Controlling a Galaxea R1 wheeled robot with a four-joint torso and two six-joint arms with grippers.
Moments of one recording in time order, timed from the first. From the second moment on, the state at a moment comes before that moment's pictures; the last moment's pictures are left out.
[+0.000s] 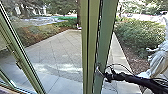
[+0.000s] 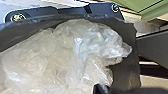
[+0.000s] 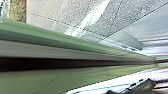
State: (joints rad) left arm 1.48 2.94 -2.50 0.00 -0.06 0.24; right arm -0.48 2.76 -2.19 -0.16 -0.31 1.13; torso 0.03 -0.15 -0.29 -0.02
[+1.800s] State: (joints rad) left arm 1.48 2.93 -2.48 0.00 -0.06 0.24; right arm -0.50 2.59 -1.95 -0.21 -0.23 1.11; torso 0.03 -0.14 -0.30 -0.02
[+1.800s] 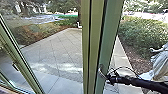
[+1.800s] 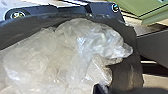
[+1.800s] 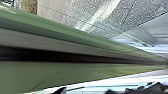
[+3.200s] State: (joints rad) left arm 1.48 2.92 -2.48 0.00 -0.06 0.24; right arm -0.38 2.32 -1.73 -0.28 -0.24 1.22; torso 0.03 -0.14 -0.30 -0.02
